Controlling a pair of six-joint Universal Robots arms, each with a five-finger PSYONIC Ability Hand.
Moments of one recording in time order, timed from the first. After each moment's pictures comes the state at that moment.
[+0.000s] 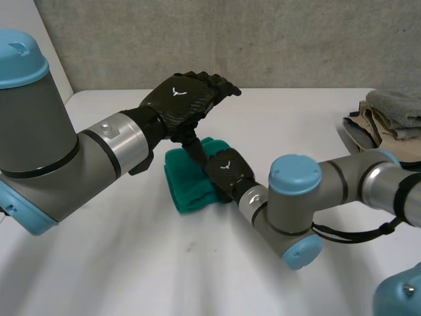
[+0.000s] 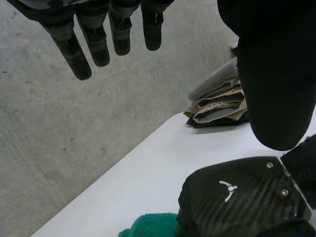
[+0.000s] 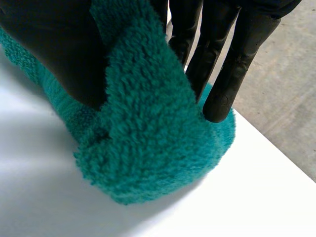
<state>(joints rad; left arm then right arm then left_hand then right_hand) 4.19 -1.90 -1.26 3.08 -1.16 3.33 2.22 -0.70 1.19 -0.31 1.38 2.74 0.20 0.21 0.21 0.21 0.05 0.93 1.17 1.16 1.19 0.94</state>
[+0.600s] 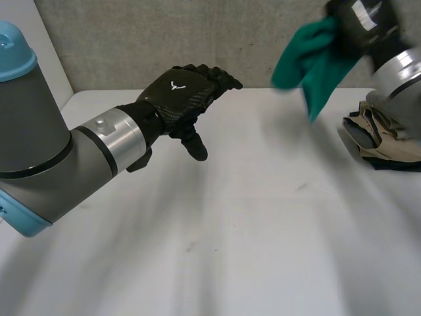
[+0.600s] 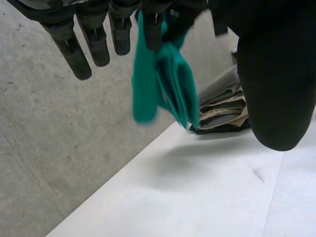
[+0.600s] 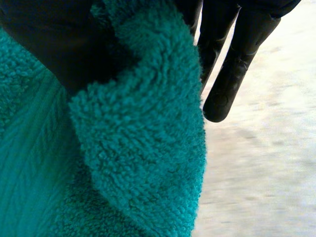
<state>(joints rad) 4.18 -1.86 -1.27 3.08 -1.17 3.33 1.70 -1.00 1.04 -0.55 1.06 2.94 0.20 0.21 0.21 0.21 0.05 0.94 1.17 1.16 1.19 0.94</state>
